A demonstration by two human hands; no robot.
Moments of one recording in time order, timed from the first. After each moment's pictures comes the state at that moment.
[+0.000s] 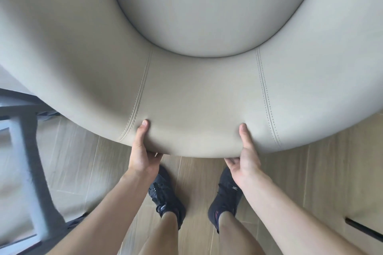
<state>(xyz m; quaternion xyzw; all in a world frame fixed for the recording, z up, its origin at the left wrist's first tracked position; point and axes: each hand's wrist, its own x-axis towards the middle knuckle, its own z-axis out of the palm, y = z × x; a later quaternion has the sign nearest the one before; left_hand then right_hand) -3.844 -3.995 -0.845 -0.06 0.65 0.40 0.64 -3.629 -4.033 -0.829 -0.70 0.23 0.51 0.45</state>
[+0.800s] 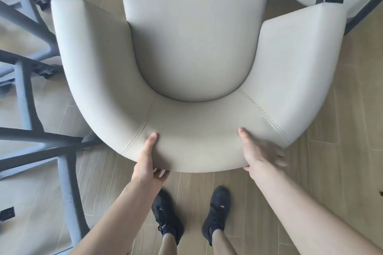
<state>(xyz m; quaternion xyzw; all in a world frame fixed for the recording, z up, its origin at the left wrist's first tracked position) -3.819 -3.928 -0.604 -0.10 0.69 0.33 0.63 -3.577 -3.937 -0.575 -0.90 0.05 0.36 0.24</state>
